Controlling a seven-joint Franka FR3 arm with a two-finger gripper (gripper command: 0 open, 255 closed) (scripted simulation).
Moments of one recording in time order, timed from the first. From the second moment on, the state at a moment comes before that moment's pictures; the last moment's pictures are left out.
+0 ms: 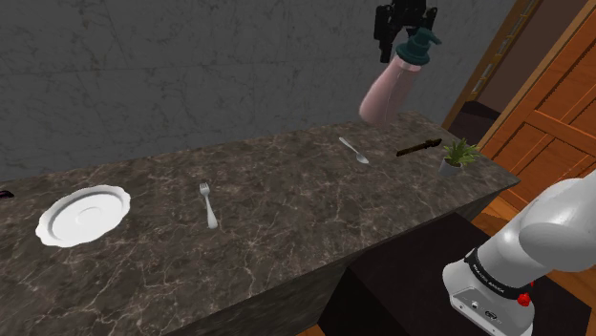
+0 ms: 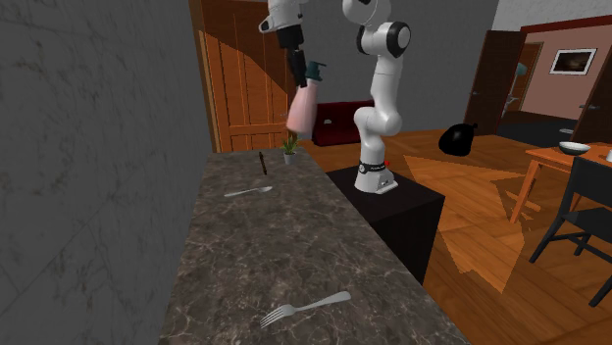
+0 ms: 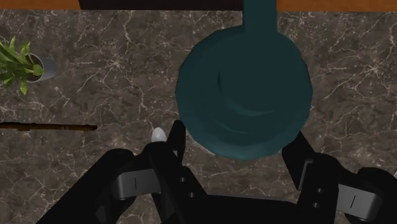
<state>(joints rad) -0.03 -0.16 0.15 -1.60 0.11 1.23 0.39</state>
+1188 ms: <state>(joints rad) -0.16 -0.49 -0.13 -1.91 -0.07 1.19 -0.03</state>
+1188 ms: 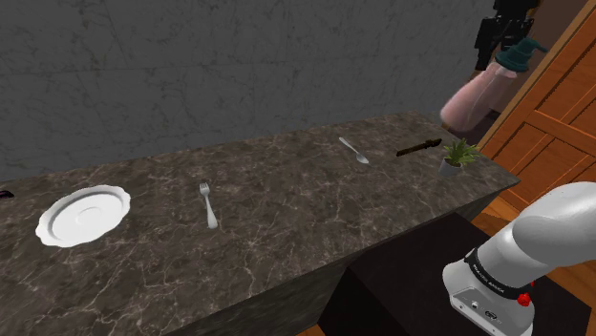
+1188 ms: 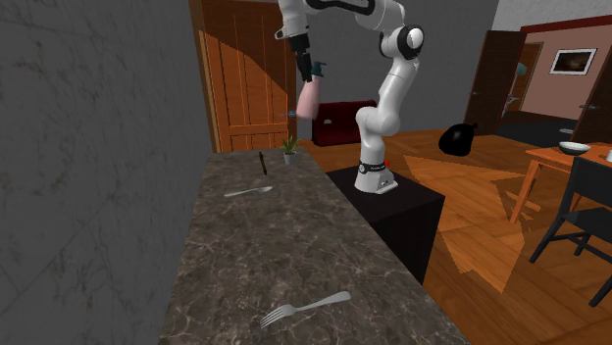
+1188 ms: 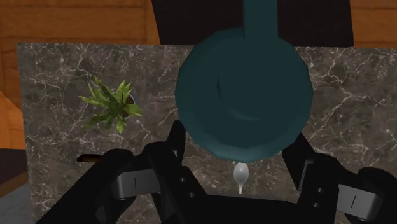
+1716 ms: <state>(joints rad) -0.21 -0.56 -0.25 -1.96 -0.18 1.19 -0.20</state>
